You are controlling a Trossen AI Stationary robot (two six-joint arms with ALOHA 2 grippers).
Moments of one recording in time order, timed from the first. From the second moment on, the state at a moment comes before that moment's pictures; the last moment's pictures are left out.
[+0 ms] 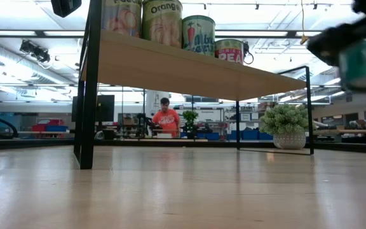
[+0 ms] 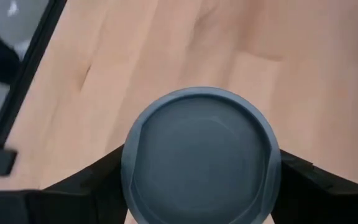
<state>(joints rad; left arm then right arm) -0.55 1.05 0.86 -0.23 -0.60 -0.82 0.63 1.39 0.83 -0.48 0.11 0.32</state>
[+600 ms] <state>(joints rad) -0.55 1.05 0.86 -0.23 -0.62 -0.83 0.46 1.20 1.09 -0.84 0.19 0.23</state>
